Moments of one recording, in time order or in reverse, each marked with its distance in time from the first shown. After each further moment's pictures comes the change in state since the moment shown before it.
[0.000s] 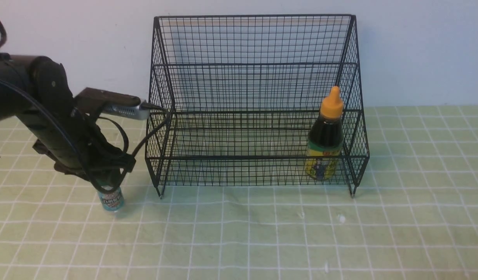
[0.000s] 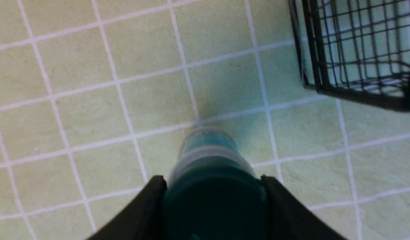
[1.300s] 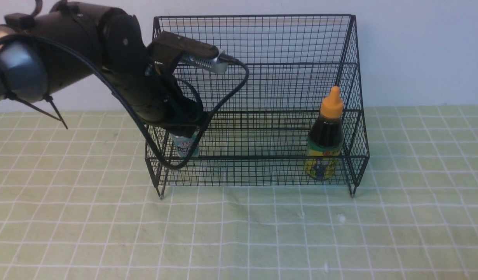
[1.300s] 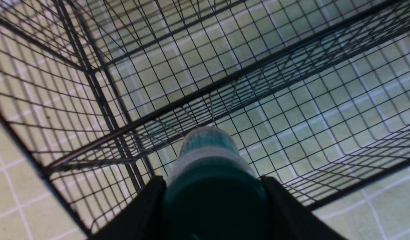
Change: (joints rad) right arm 0.000 0.000 0.000 0.000 -0.001 0.000; left arm -0.252 0.111 -0.252 -0.002 -0.072 -0.043
